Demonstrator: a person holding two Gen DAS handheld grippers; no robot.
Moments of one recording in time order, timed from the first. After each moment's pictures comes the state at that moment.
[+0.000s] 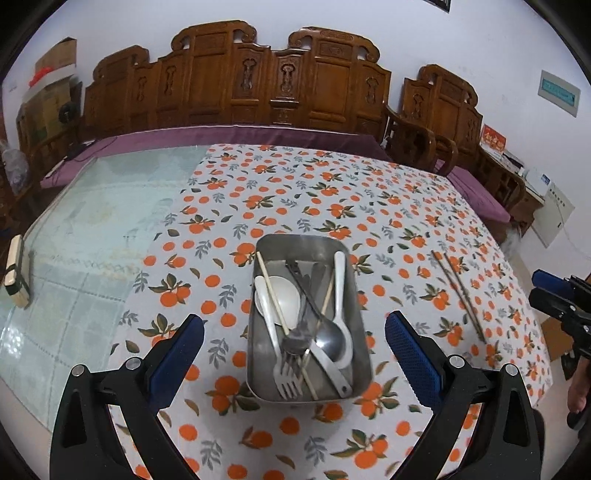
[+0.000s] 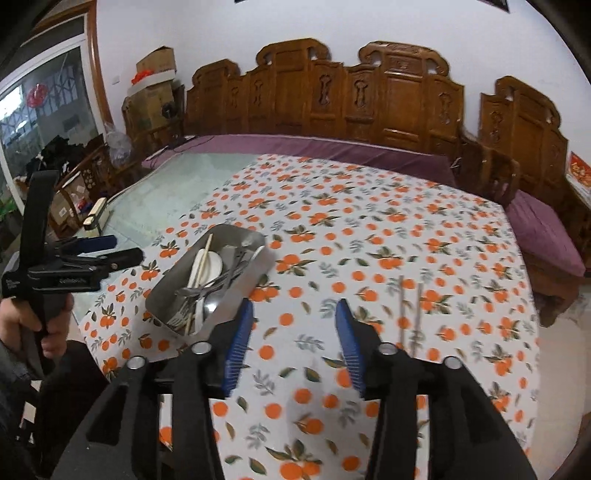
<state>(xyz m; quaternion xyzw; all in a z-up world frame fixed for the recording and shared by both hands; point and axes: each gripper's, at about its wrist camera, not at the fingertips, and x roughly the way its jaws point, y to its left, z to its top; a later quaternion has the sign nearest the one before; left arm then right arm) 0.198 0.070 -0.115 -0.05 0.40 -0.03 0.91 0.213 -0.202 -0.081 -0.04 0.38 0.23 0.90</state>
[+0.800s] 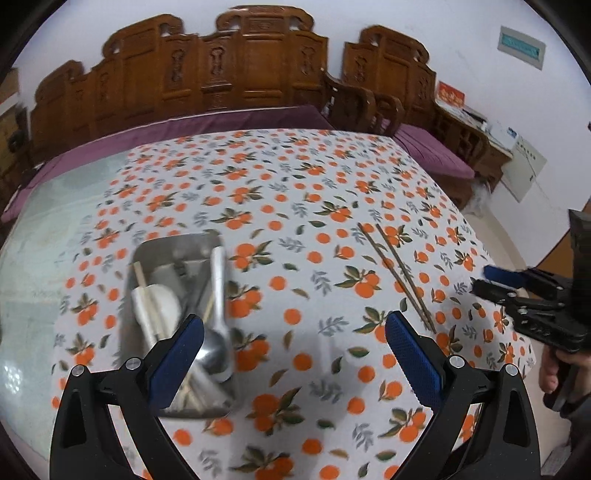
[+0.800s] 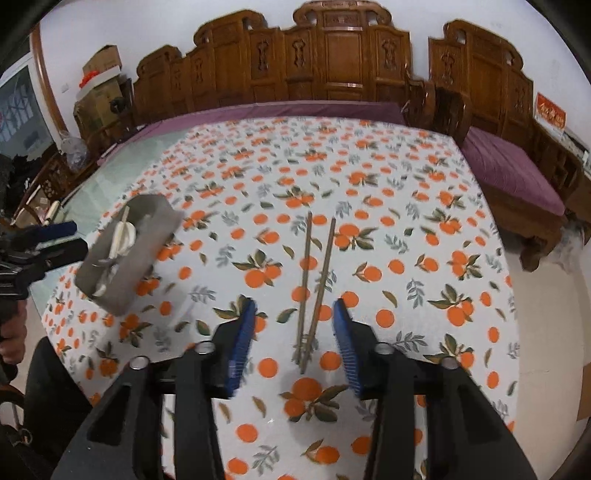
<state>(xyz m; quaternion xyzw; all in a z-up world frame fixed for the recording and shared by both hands) 0.236 -0.063 -0.132 0.00 0.44 -0.11 0.89 0.262 -0.301 -0.170 -0.01 0.46 0.17 0.87</state>
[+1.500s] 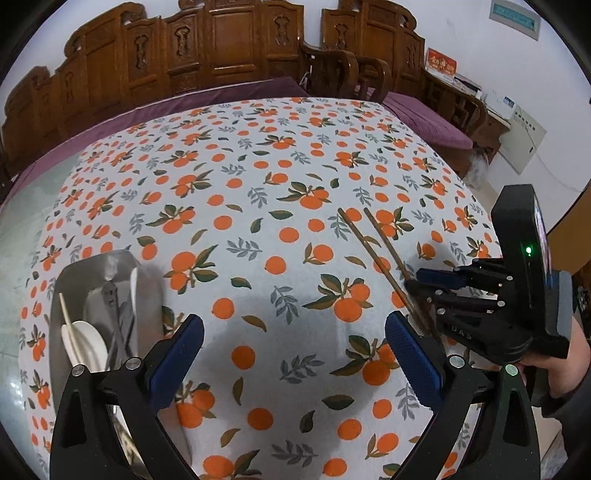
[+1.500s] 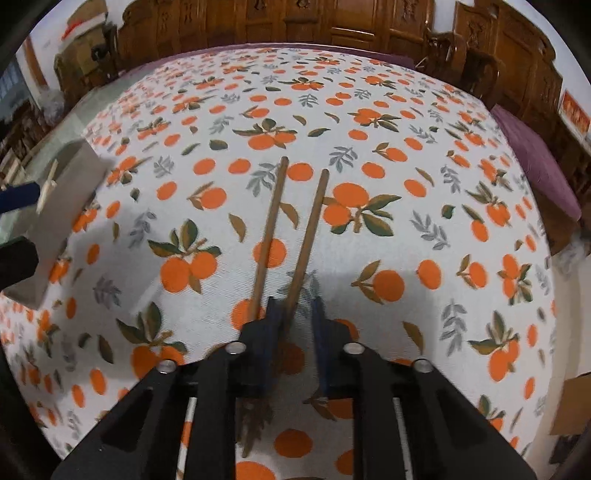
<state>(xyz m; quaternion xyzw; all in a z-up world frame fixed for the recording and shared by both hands) 0.301 -0.120 -0.188 0.03 0.48 -0.13 0.87 0.343 -0.277 -0.251 -0.09 0.53 0.15 0.83</state>
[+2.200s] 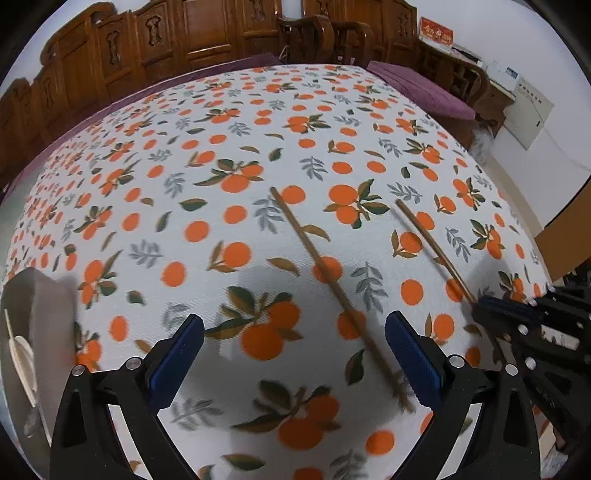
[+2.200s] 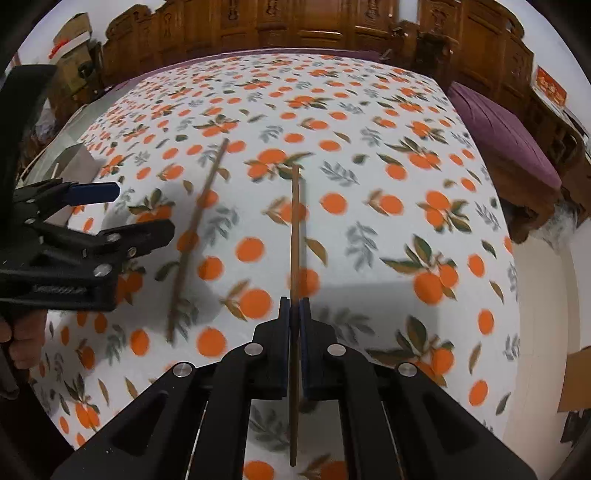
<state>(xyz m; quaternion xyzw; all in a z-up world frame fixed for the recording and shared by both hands) 0.332 -0.217 -0.241 0.06 0.51 -0.12 0.85 0.295 -0.361 -0.242 -0.04 0.53 0.12 0.84</state>
